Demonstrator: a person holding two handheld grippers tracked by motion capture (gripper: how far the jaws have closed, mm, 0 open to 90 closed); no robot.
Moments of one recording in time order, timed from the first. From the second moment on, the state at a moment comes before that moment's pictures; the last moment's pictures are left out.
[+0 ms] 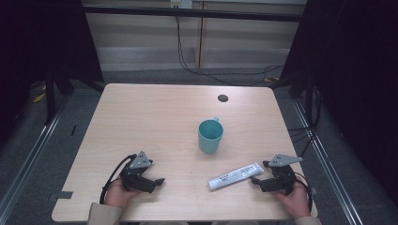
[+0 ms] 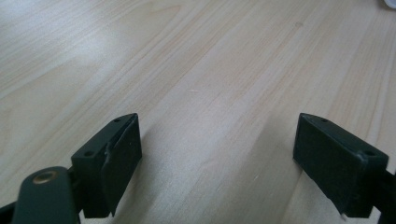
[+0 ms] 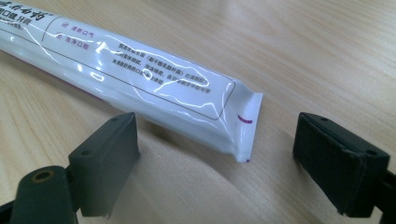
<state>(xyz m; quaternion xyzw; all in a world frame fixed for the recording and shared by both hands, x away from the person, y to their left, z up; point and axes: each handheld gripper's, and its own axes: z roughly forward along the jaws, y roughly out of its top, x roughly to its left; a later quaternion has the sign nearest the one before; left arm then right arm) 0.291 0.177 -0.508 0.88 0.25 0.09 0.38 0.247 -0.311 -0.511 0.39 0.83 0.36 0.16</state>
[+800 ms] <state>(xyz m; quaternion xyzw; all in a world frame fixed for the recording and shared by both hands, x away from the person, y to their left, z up) 0.292 0.177 -0.508 0.88 0.25 0.09 0.38 0.259 -0.301 -0.483 0.34 0.89 0.29 0.13</state>
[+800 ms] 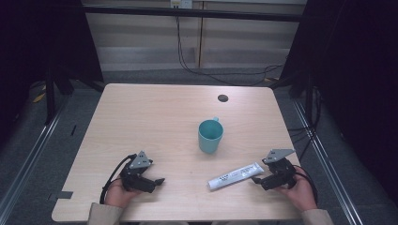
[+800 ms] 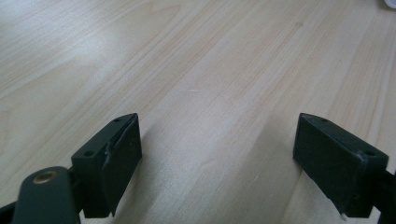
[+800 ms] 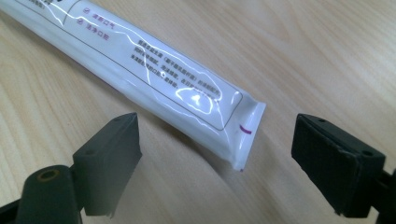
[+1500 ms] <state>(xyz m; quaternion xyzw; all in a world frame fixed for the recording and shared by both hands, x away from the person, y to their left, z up) 0.292 0.177 -0.508 0.88 0.25 0.09 0.38 0.286 -0.262 -0.463 0.22 0.95 0.19 0.10</state>
